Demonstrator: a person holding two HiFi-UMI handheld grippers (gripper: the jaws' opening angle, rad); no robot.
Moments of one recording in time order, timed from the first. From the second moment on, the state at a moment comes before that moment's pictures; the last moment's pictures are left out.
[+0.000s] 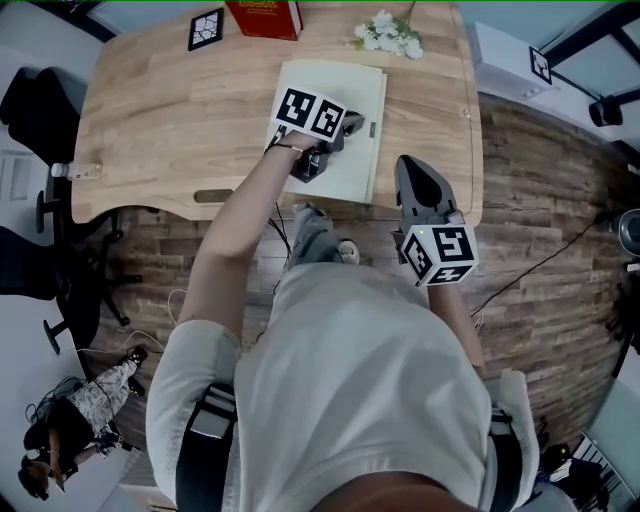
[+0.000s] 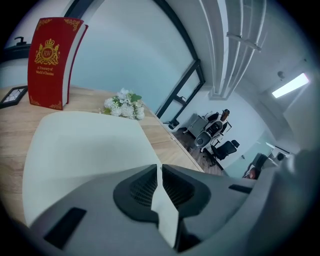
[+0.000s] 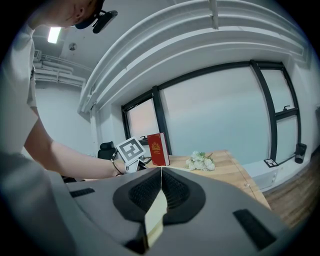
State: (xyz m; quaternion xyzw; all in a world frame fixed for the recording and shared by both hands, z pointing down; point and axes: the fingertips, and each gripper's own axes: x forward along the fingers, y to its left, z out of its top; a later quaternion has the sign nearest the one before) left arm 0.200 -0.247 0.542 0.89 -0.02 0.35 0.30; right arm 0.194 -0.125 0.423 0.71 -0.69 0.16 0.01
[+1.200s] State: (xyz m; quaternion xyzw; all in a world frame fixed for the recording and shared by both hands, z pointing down) left arm 0.212 -0.228 0.579 0.87 -0.01 0.41 0.28; right arm 0.201 -0.129 0.428 0.72 -0.68 0.17 0.01
